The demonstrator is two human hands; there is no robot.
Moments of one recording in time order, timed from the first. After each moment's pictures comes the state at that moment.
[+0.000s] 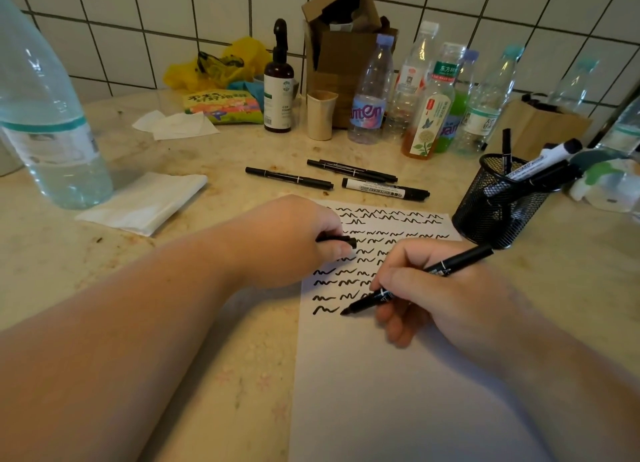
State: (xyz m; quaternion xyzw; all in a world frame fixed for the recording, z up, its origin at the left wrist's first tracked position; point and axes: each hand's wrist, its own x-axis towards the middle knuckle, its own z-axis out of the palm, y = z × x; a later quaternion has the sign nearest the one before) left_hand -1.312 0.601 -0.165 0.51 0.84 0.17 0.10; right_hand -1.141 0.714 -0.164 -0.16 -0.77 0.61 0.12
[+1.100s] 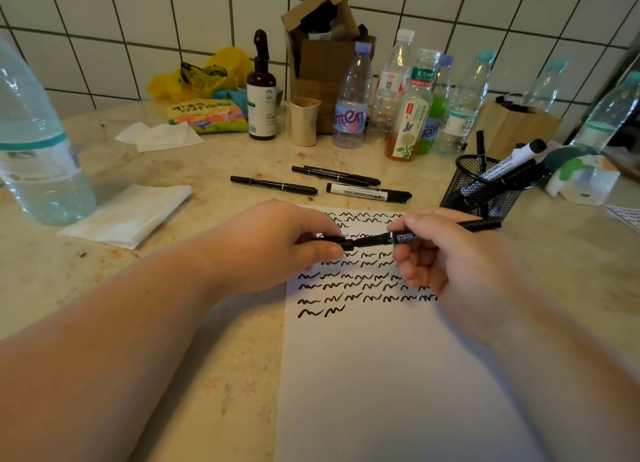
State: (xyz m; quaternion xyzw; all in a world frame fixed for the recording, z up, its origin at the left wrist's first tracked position) left_hand -1.304 0.597 -0.156 0.52 0.81 0.24 0.14; right_hand -1.144 0.744 -0.164 -0.20 -0.67 0.67 0.27
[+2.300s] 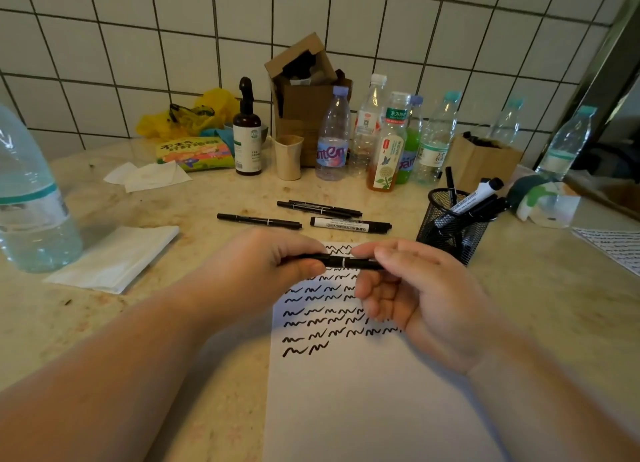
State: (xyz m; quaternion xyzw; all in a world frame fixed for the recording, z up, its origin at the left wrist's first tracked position) left_hand -1.307 0.599 -0.157 0.55 0.76 0.33 0.05; right_hand -1.143 0.739 -0.155 -0.13 -0.59 0.77 0.19
